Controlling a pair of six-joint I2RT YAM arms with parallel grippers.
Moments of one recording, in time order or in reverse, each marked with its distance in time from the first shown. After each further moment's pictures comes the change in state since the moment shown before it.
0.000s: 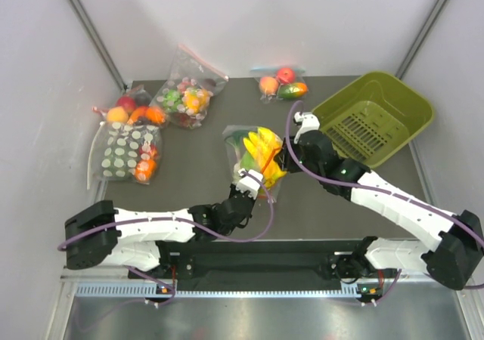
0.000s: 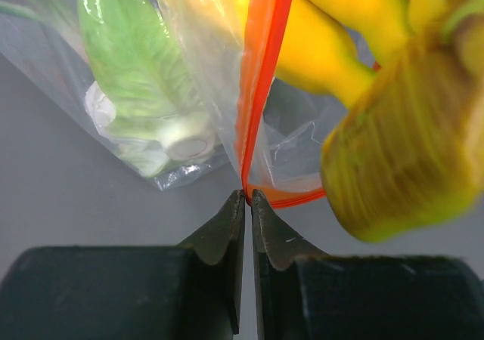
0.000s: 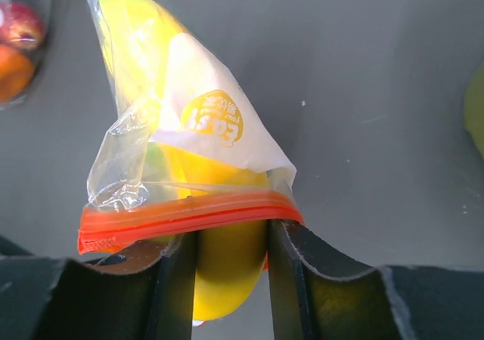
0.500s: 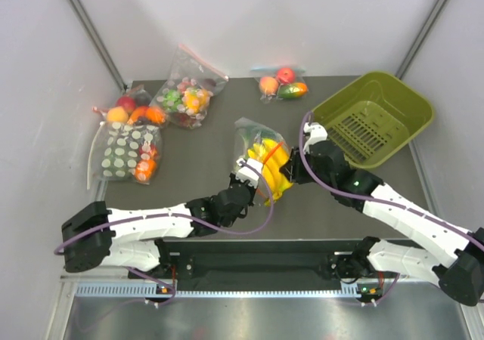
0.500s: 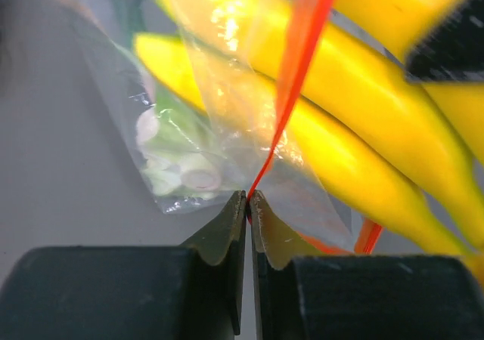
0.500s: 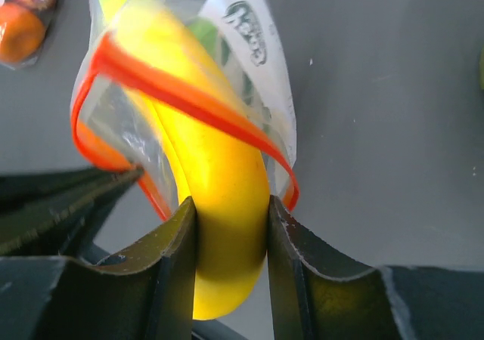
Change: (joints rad) left arm 0.041 -0.014 0.069 0.046 -0.026 0.102; right arm 0.000 -0.138 -0.094 -0.050 -0.078 0.013
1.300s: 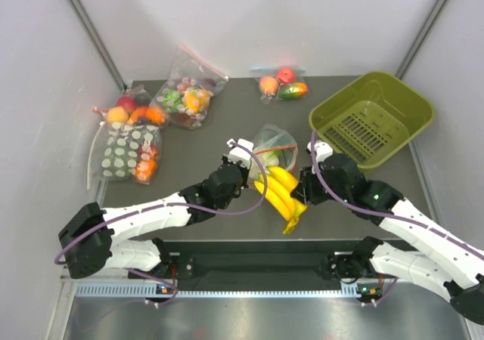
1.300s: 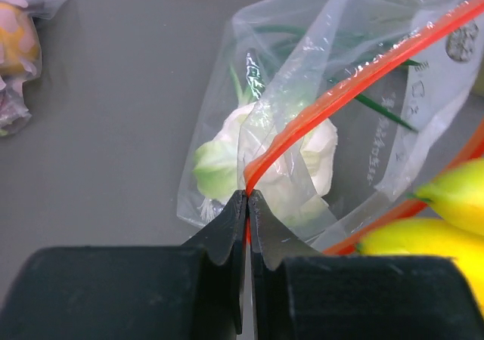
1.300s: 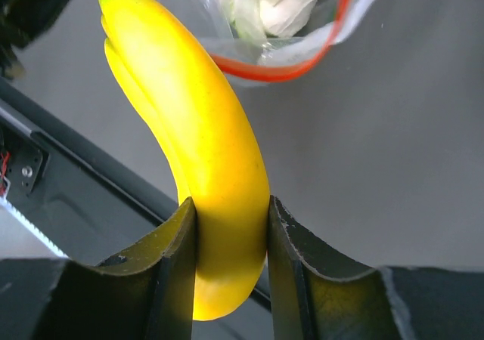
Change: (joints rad) left arm 0.175 -0.009 0.059 0.007 0.103 0.047; right arm 0.004 -0.180 -0.057 -0.249 -0.167 -0.067
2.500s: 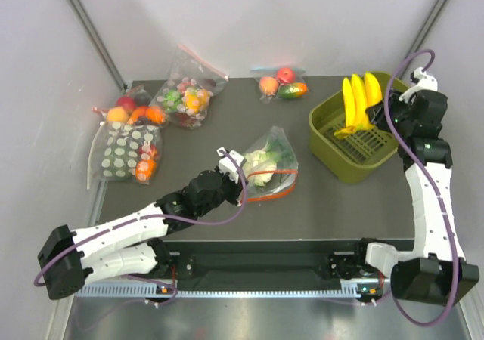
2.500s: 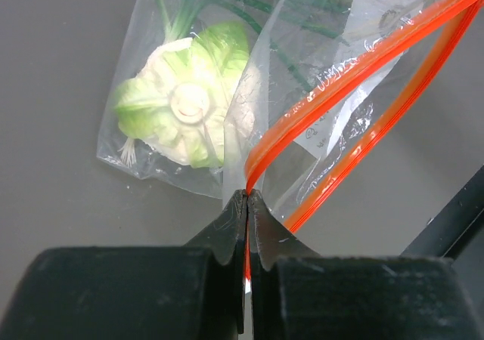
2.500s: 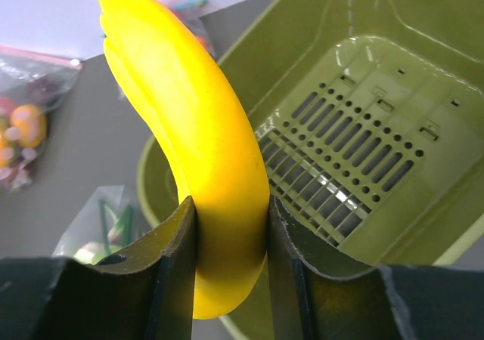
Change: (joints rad) left arm 0.033 -0.246 -0.090 -0.206 0.348 -0.066; right arm -0.895 0.215 0.420 0.095 -0.163 -0.137
